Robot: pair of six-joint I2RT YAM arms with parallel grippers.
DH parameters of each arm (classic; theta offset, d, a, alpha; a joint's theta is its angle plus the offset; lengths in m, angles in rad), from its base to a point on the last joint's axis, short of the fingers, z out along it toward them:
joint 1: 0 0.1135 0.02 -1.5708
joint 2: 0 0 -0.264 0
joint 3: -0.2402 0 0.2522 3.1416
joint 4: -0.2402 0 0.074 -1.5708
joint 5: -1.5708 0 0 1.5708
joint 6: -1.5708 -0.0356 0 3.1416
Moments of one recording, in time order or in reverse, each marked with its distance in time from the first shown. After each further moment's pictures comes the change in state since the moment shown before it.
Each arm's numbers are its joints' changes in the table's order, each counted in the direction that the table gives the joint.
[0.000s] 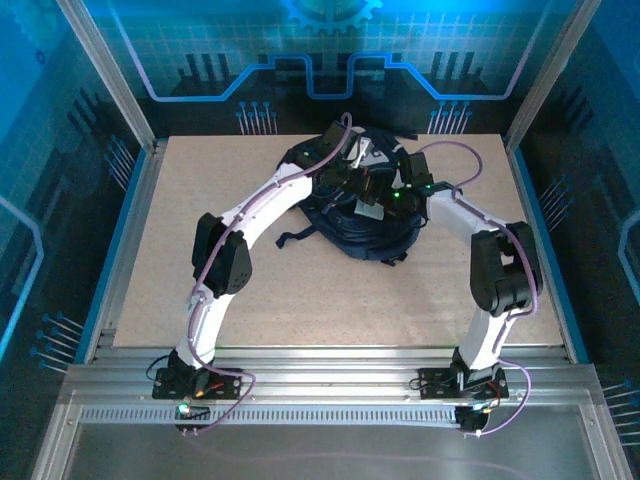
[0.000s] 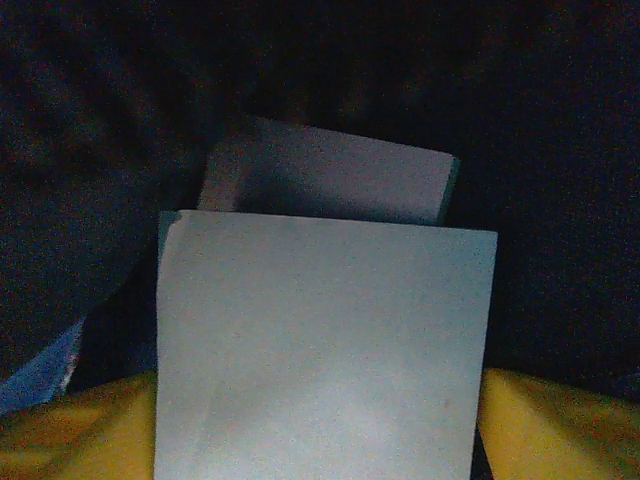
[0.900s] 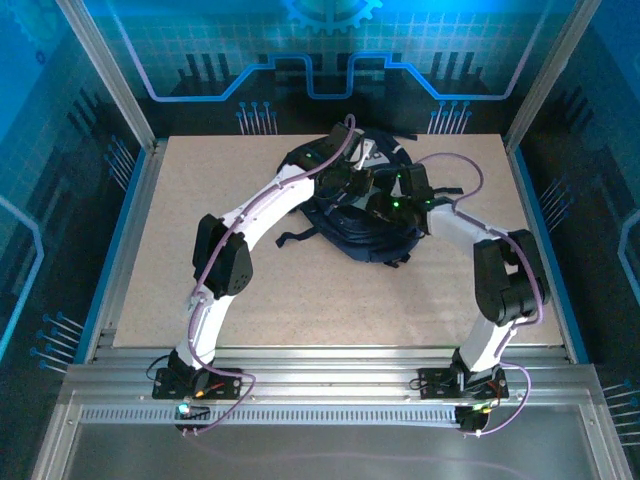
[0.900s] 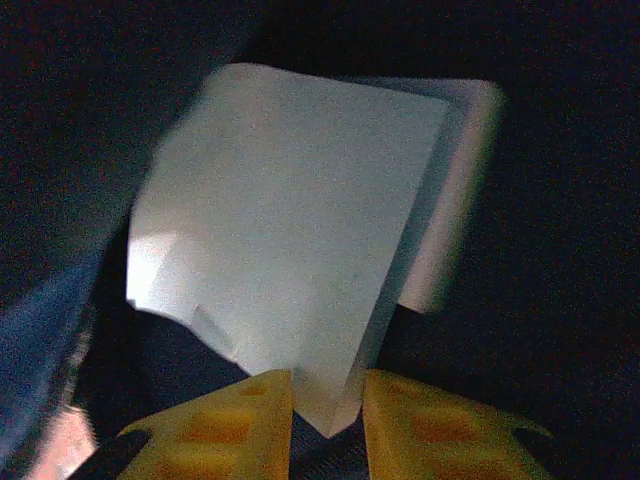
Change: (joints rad) left arm -0.016 -0.005 0.000 0.000 -0.014 0.001; right arm 0.034 -0.050 0.117 0.172 0.018 -0.058
